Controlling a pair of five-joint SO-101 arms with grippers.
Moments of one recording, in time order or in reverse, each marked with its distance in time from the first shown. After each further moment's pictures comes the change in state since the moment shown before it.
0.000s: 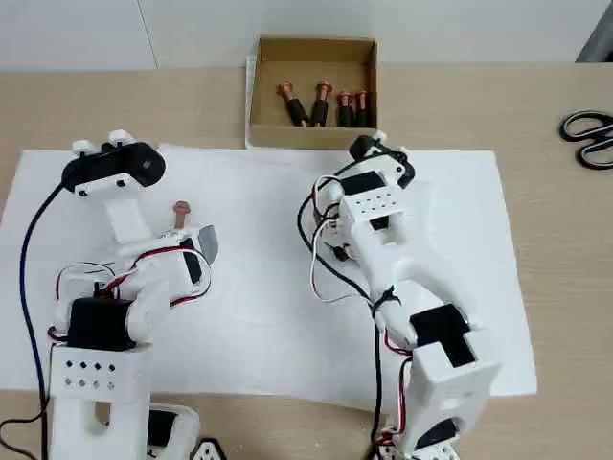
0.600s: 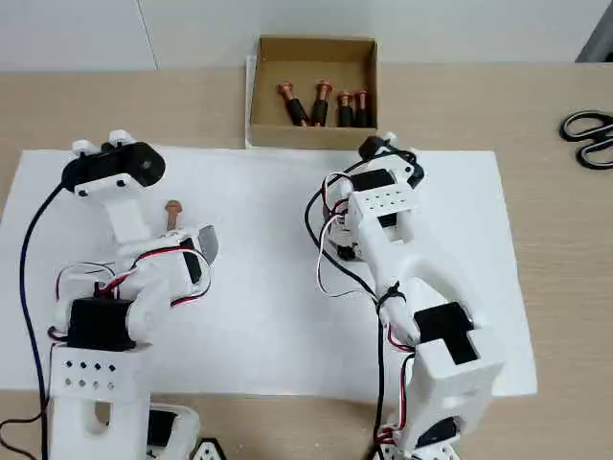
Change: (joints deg) left arm 0.0 0.0 0.0 0.0 0.0; right arm 0.9 -1.1 -0.6 6.1 4.7
